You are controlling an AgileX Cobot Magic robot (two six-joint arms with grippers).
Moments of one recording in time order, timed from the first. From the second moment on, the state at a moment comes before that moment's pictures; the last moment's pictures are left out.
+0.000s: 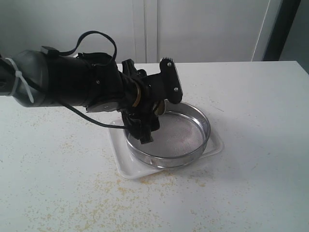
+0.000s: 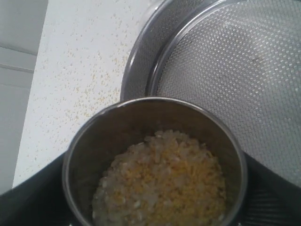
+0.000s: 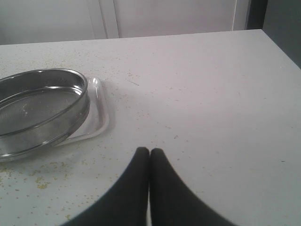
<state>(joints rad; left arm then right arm) -0.83 1.82 -1.27 0.73 0.39 0.05 0.10 0.01 -0.01 0.00 0.34 0.13</state>
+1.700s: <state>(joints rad) -0.84 1.98 -1.42 0.85 0.50 0.38 0.10 0.01 -0.01 0.00 0.34 0.16</state>
